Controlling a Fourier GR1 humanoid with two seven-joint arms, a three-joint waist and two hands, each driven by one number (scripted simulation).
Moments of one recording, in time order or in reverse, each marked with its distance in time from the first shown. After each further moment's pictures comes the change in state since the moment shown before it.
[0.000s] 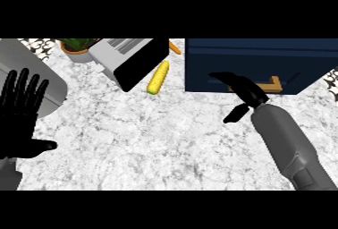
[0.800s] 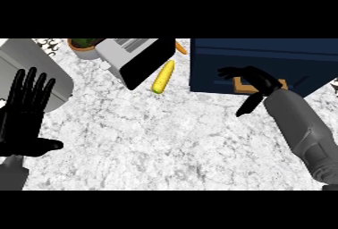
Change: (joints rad) left arm -0.026 -0.032 0.000 0.027 -0.039 -0.037 -0.005; right arm -0.196 -0.085 -0.079 0.313 -0.012 0.087 -0.197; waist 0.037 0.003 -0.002
